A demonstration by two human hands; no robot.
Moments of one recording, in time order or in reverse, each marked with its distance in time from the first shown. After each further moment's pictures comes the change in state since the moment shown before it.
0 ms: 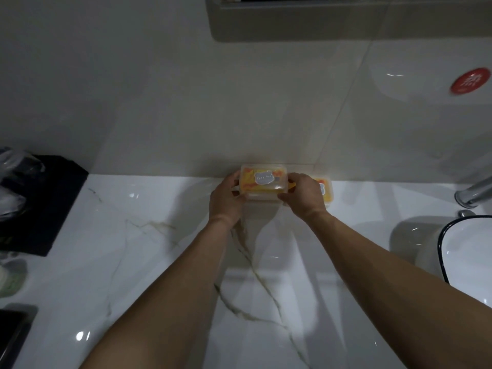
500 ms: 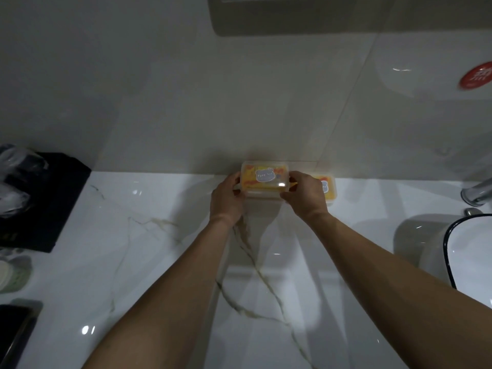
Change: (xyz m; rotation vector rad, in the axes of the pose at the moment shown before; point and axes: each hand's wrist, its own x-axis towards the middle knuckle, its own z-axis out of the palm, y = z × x) left_hand -0.005 -0.003 -0.001 -0.016 -0.002 -0.019; right_hand -0.004 0.001 0.005 0.047 0.012 -0.007
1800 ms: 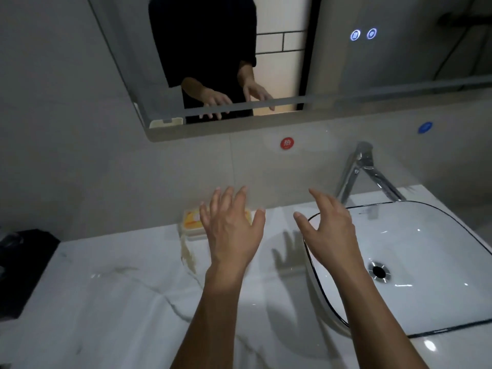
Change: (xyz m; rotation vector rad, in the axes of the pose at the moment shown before) left_hand -0.225 0.233 0.011 0.437 0.173 0.456; right_hand -0.253 0.014 -0.238 0.000 0.454 0.047
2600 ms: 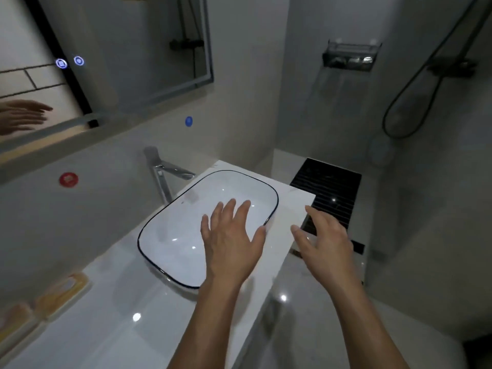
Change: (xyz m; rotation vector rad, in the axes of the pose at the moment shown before) left_hand -0.173 0.191 0.045 -0.280 -0.493 0.779; right_hand -0.234 0.129 -0.155 -0.137 0.536 0.666
